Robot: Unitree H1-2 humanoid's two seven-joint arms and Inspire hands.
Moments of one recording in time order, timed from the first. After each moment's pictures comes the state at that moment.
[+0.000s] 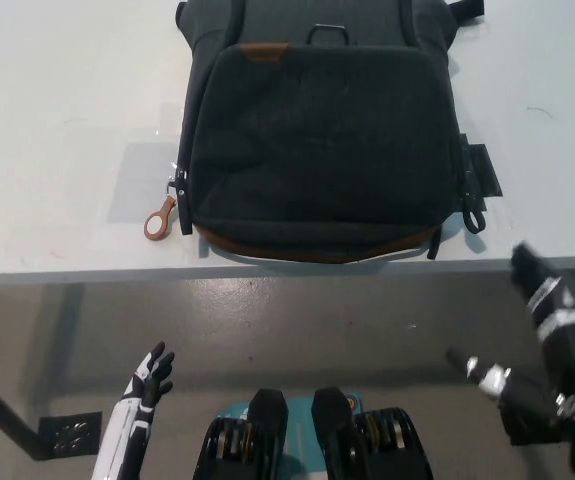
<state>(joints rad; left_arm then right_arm) 0.14 0.04 -0.02 0.00 0.12 -0.18 -0.01 -0.03 -0.12 -0.01 -0.27 0.01 -0.13 0.07</state>
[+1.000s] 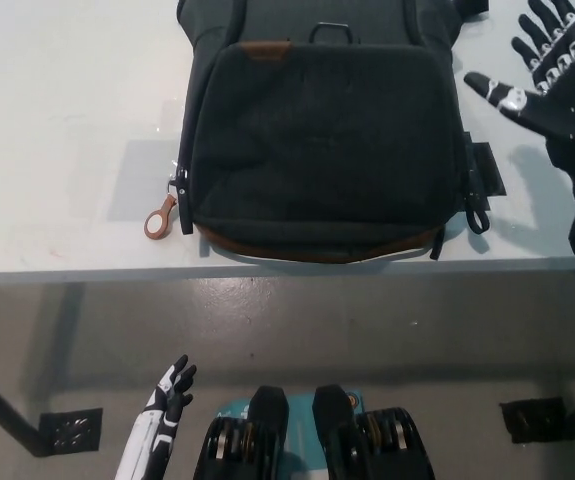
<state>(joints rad) 0.15 0.03 -0.06 0.01 0.15 -0.20 -0.01 -0.70 -0.11 -0.24 0.12 0.33 0.29 0.10</state>
